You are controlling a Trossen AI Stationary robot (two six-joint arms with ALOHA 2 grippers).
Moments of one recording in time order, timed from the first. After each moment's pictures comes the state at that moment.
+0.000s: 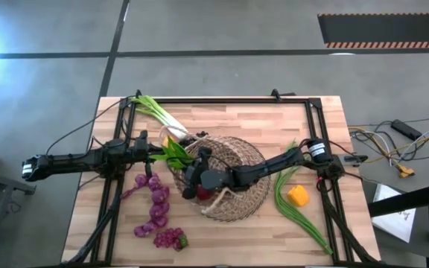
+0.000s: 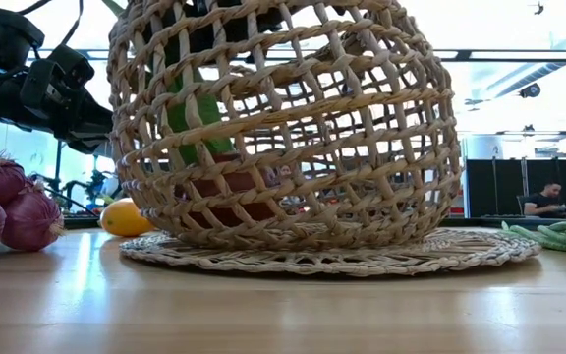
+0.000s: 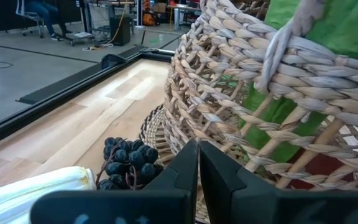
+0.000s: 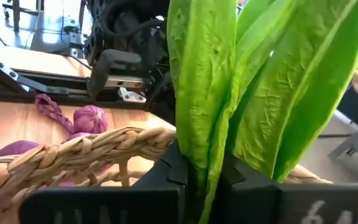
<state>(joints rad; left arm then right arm) 0.16 0.24 0.00 0.04 -0.08 -0.10 0.22 2.14 1.60 0.28 0.66 -0.20</state>
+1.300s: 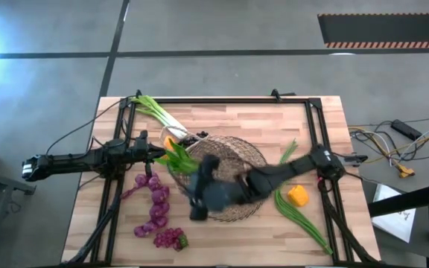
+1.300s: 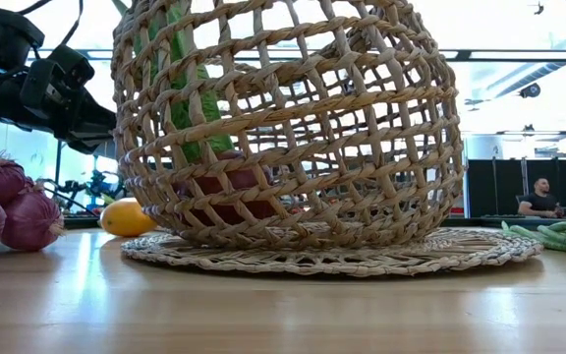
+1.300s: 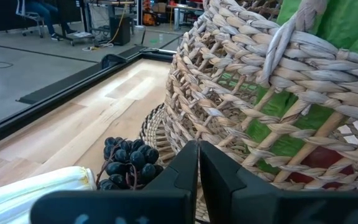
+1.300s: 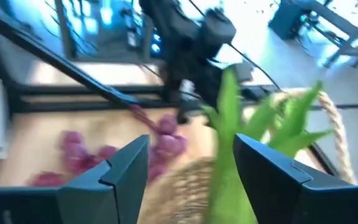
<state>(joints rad) 0.16 0.24 0.00 0.04 -0.08 -0.10 0.39 2.13 2.29 -0.70 0.58 0.13</state>
